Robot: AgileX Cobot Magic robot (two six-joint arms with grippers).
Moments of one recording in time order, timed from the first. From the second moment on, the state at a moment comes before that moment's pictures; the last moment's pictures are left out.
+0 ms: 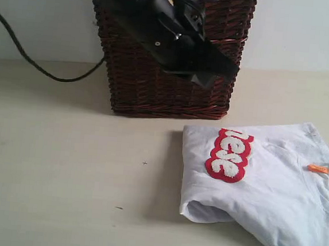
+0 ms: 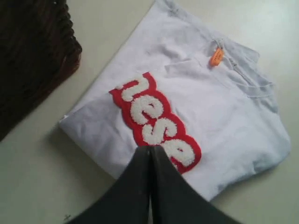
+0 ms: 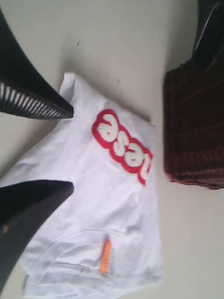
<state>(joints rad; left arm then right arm) -0.73 1.85 -1.62 -0.35 0.76 0.26 0.20 0.49 -0.52 0.24 0.75 -0.03</state>
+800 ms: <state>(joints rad) -0.62 1.35 -1.03 -0.41 0.36 0.30 -0.01 1.62 -0.74 -0.22 0.55 0.43</state>
